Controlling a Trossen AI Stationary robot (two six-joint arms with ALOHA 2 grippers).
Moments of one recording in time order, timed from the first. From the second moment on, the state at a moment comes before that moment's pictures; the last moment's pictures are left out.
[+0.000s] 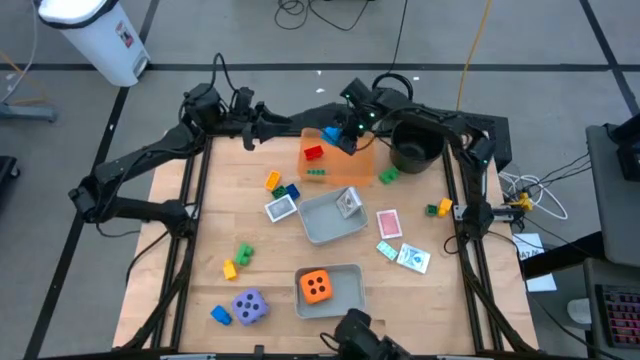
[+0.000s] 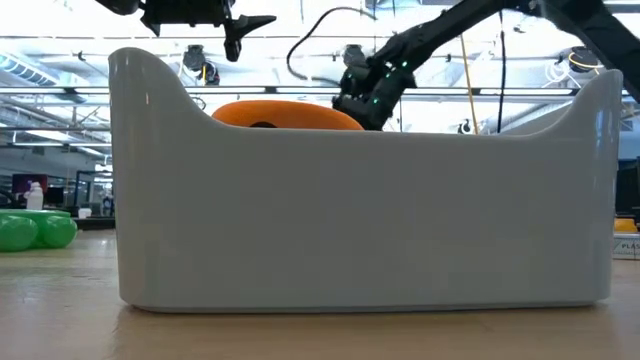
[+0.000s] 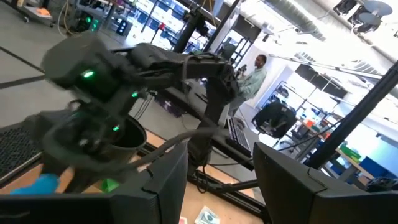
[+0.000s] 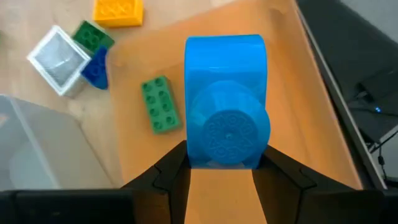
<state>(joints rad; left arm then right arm) 0.68 1.18 1.02 0.21 0.71 -0.55 -0.67 2.01 1.77 -0.81 -0.36 -0.23</state>
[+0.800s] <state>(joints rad) 0.68 1.18 1.02 0.18 0.71 -0.55 -0.55 2.06 1.69 -0.96 -0.26 -0.44</state>
